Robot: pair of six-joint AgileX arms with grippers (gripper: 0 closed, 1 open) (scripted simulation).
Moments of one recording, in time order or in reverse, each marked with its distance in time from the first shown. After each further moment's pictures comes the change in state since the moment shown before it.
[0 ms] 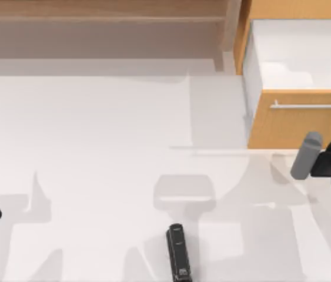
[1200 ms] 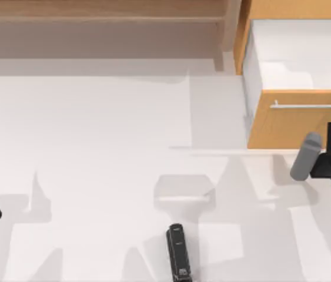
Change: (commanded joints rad) left arm 0.000 0.000 0.000 0.000 0.000 0.000; right arm 0.002 -0.001 -0.005 0.005 0.002 -0.001
